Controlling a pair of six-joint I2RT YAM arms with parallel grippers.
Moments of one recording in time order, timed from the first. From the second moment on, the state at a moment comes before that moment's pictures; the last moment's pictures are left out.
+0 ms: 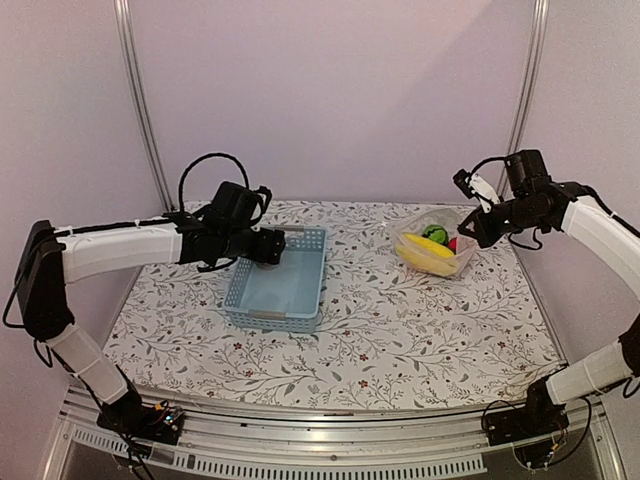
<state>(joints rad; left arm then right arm) -0.71 1.58 1.12 -0.24 -0.32 -0.25 0.25 1.36 1.26 -0.72 -0.28 -0.34</state>
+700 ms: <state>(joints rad) -0.54 1.92 1.49 -0.49 -0.19 -0.17 0.25 1.14 0.96 -0.42 -0.39 -0.35</state>
